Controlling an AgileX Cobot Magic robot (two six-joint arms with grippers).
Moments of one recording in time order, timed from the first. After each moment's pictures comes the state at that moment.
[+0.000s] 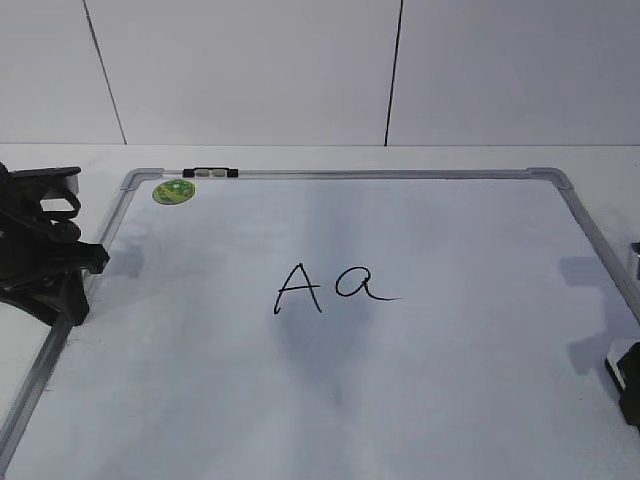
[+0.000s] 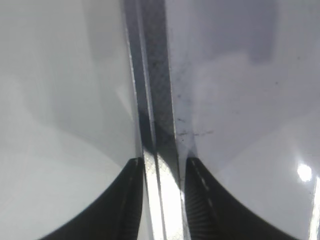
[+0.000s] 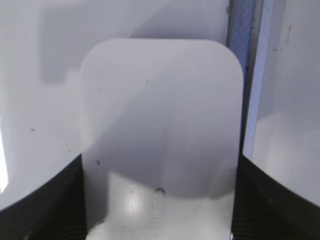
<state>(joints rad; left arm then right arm) -0.13 1.89 -1.12 -0.22 0.84 0.07 0.00 1.47 -0.65 -0.03 0.71 -0.07</state>
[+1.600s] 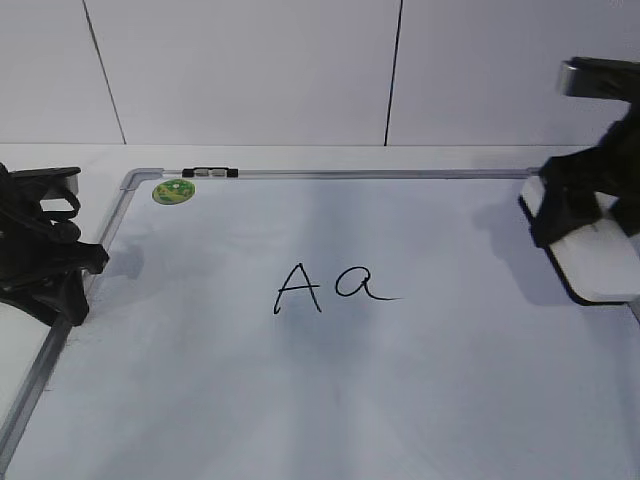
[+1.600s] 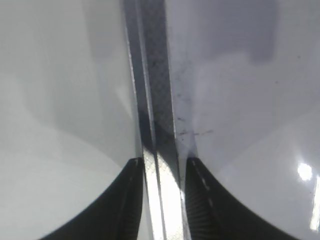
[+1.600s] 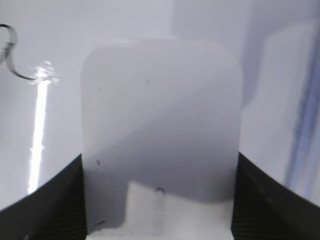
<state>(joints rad) -0.13 1.89 -1.12 -0.22 0.85 0.07 0.10 1.59 -1.20 0.13 1.02 -0.15</state>
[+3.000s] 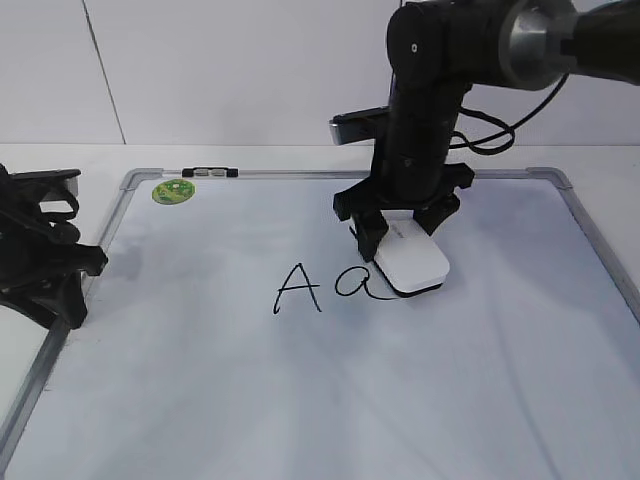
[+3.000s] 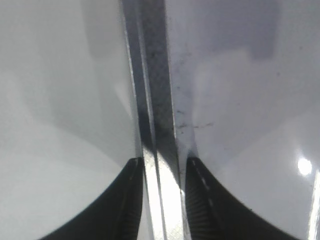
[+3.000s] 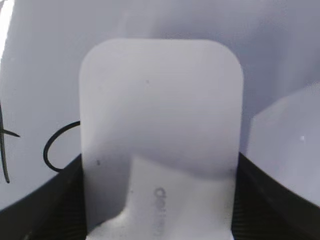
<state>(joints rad) -0.13 1.89 -1.12 -0.21 0.87 0.07 0.45 2.20 -1.85 -0.01 1.21 0.00</state>
